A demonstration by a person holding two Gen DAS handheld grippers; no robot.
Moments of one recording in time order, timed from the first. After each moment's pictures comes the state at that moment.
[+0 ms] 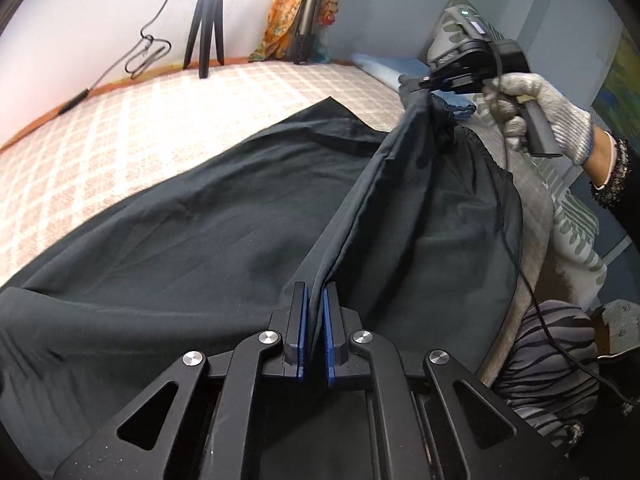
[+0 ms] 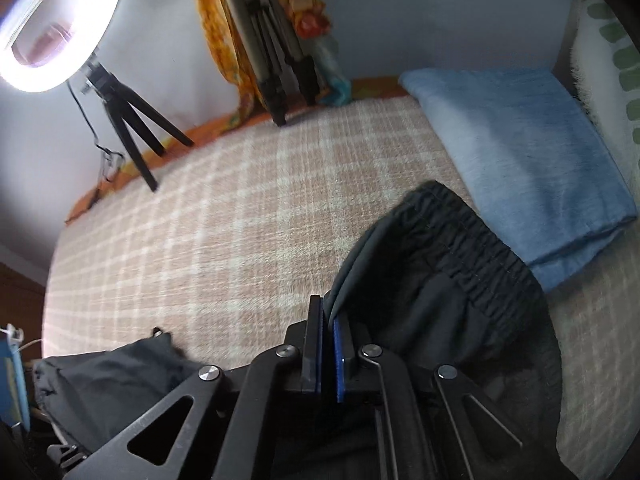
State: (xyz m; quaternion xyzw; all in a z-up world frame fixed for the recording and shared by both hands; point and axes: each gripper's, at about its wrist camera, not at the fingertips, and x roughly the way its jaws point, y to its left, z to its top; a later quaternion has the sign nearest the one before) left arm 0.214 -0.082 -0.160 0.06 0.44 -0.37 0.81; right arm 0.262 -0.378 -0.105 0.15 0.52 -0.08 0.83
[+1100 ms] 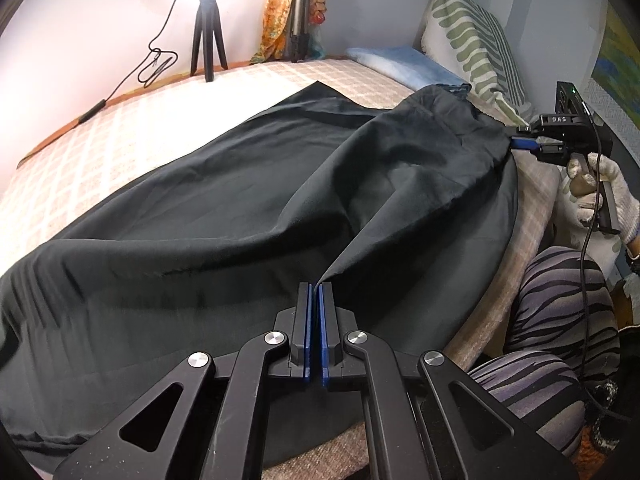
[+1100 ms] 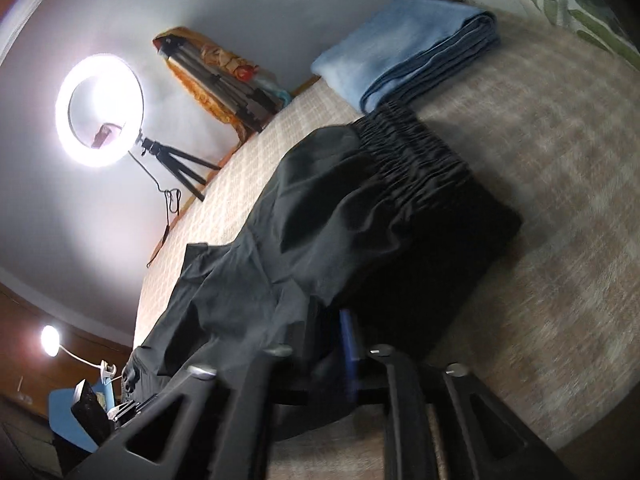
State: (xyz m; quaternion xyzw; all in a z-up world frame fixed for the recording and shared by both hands) left arm 0.165 -0.072 -0.165 0.10 0.42 -0.35 0.83; right arm 0.050 -0.435 -0.141 0.36 0.41 -0.04 0.84
